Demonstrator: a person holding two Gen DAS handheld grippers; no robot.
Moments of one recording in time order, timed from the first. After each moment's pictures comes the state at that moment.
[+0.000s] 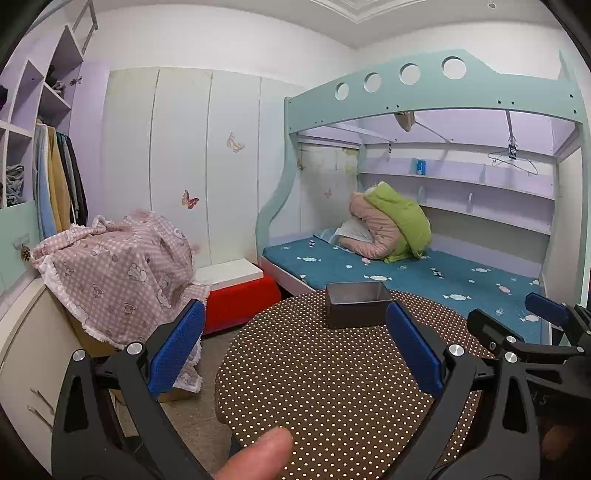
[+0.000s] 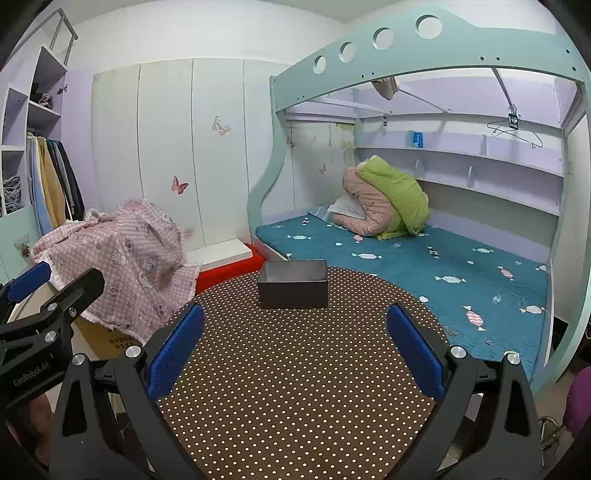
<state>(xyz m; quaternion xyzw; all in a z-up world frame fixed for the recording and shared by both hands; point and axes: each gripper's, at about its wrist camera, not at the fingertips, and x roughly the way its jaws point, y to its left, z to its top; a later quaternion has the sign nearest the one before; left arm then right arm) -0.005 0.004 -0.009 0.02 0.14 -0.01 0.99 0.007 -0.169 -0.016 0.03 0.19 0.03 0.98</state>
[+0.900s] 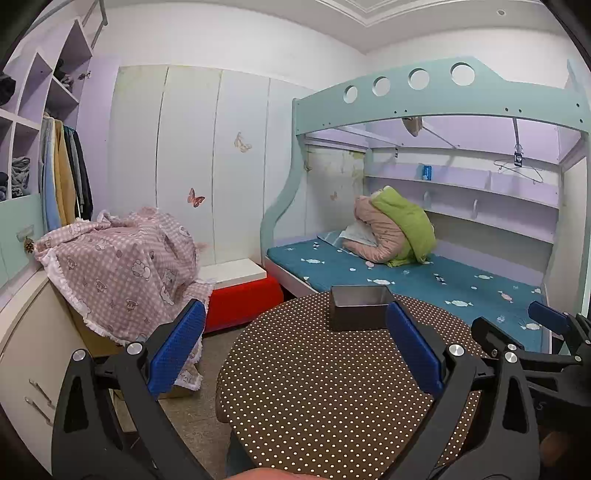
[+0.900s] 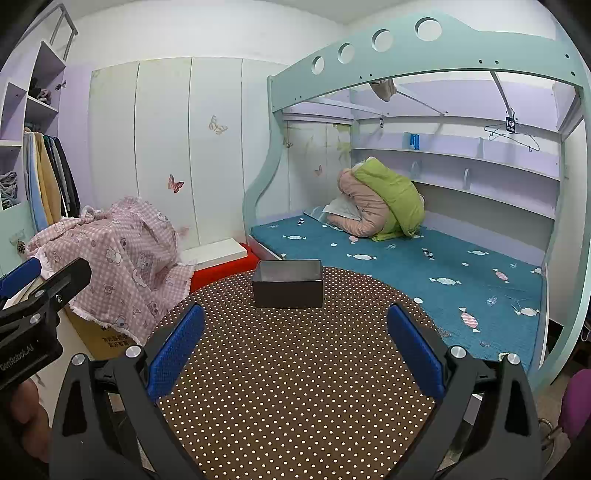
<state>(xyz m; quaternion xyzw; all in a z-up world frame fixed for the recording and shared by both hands) -0.004 0.015 -0.006 0.00 0.14 -0.01 0.99 0.009 -0.166 -0.019 0.02 0.19 0.02 0.98</state>
